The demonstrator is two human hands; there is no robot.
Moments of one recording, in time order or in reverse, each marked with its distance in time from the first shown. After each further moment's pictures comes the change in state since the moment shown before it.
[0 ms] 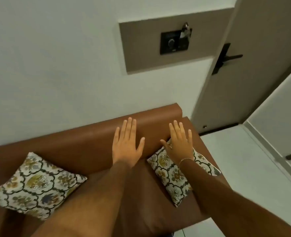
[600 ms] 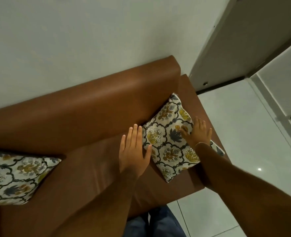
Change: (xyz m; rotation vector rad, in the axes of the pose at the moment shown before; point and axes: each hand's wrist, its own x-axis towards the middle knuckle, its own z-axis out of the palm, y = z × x) left_hand -0.040 0.061 0.218 -0.076 -0.370 -0.054; right_hand 0.030 0.186 0.180 0.091 -0.502 0.563
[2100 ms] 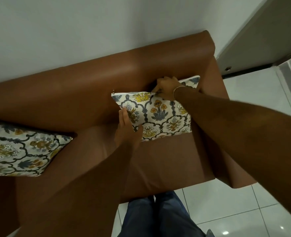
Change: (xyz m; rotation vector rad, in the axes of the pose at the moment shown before) left_hand 0.029 -0.092 0.001 -0.453 -0.203 -0.481; right_hand 0.060 -0.236 -0.018 -0.360 -0.280 -0.837
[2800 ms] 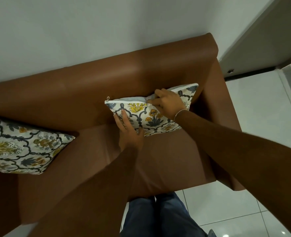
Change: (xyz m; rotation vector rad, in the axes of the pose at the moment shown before) left_hand -0.020 0.013 0.003 -0.179 0.116 -0.047; right_hand -0.040 -0.026 0.047 -0.030 0.447 -0.221
